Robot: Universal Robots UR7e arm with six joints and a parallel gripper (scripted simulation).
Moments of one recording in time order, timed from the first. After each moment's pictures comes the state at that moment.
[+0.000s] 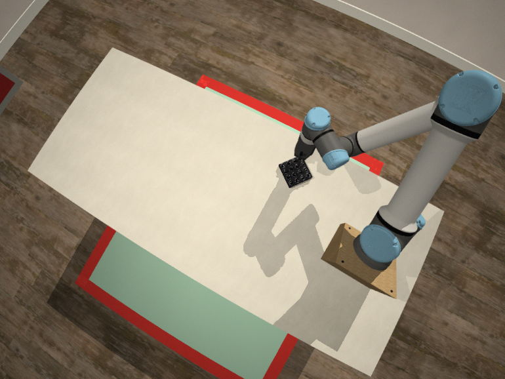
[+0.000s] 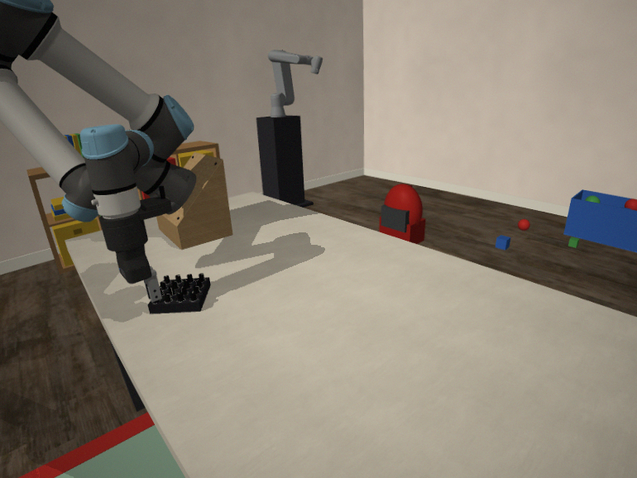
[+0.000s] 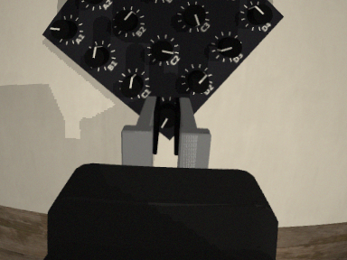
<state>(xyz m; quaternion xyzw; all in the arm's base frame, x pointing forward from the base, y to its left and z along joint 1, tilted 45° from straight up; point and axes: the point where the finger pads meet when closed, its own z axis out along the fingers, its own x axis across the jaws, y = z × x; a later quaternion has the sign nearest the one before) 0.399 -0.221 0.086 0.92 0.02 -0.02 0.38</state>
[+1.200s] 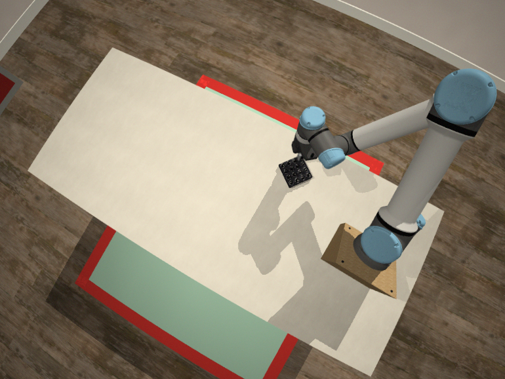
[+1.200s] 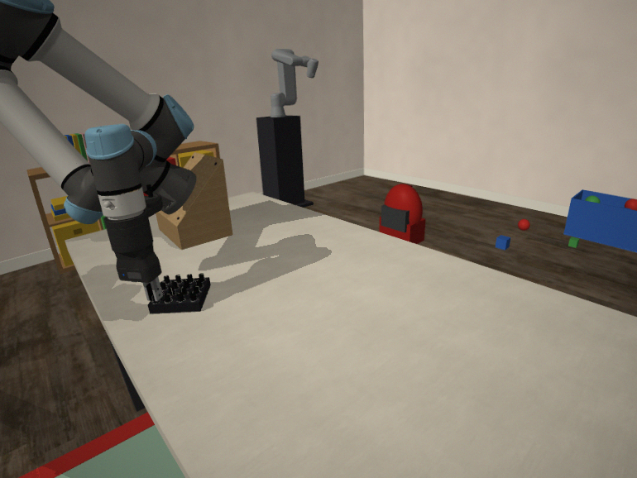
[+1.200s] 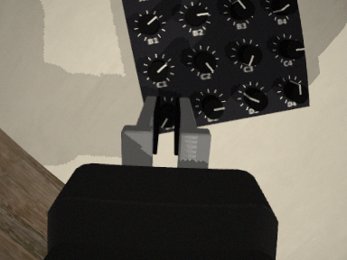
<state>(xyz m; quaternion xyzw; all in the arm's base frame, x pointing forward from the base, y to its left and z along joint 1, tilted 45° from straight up) 0.399 -0.221 0.086 0.87 0.32 -0.14 0.35</state>
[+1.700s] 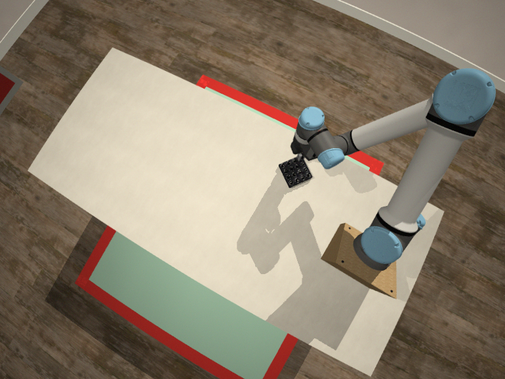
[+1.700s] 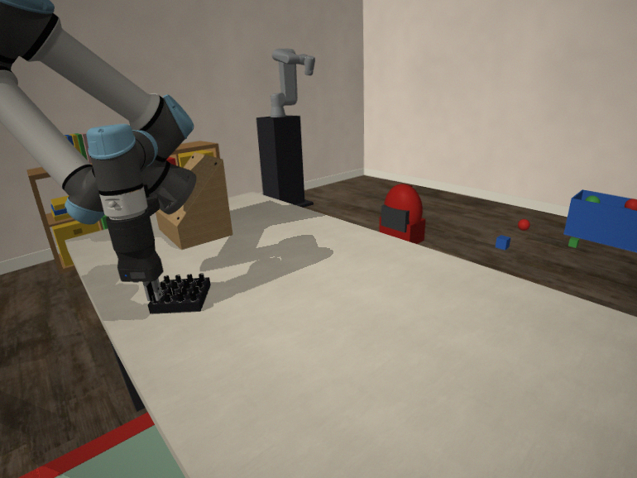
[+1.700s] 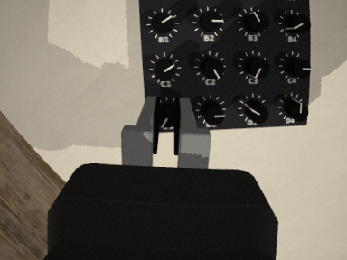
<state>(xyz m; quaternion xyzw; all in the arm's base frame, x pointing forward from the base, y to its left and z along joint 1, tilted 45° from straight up) 0.399 -0.221 0.086 0.84 0.38 -0.17 0.34</state>
